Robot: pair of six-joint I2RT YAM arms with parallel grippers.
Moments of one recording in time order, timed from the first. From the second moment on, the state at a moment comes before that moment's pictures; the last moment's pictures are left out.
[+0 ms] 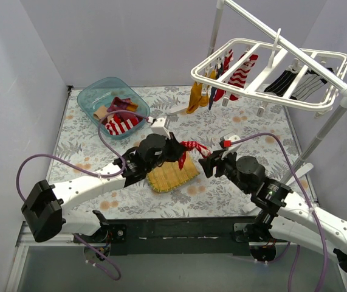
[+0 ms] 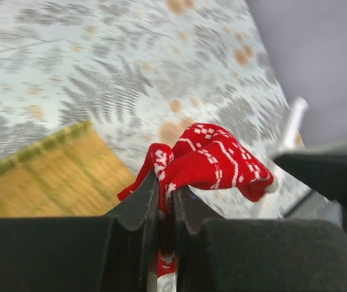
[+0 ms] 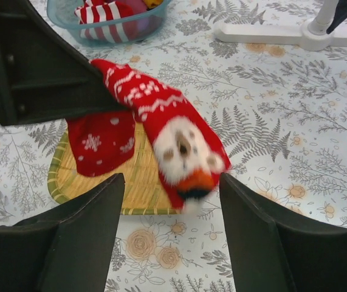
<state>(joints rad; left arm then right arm) -0.93 1.27 0.86 0.09 -0.17 -0.66 0.95 0.71 0.56 -0.09 0.28 0.18</state>
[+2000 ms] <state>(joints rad) -0.26 1.38 1.15 0.34 0.14 -0.64 0.95 0.52 0.56 -0.33 0.46 0.29</state>
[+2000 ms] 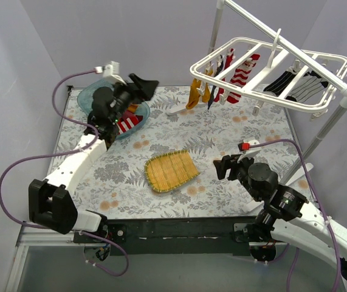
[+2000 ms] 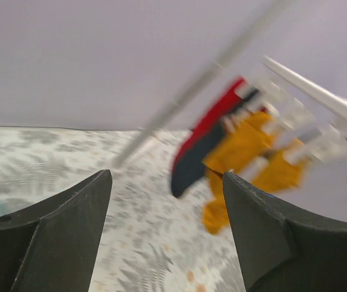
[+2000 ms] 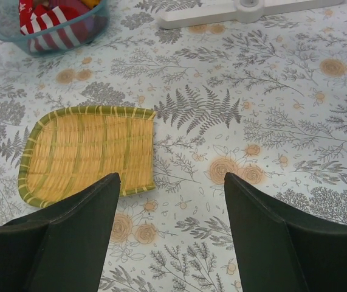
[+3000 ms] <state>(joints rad) -0.53 1.47 1.37 0.45 0.38 -0.40 0.95 0.46 0.56 -0.35 0.54 0.34</state>
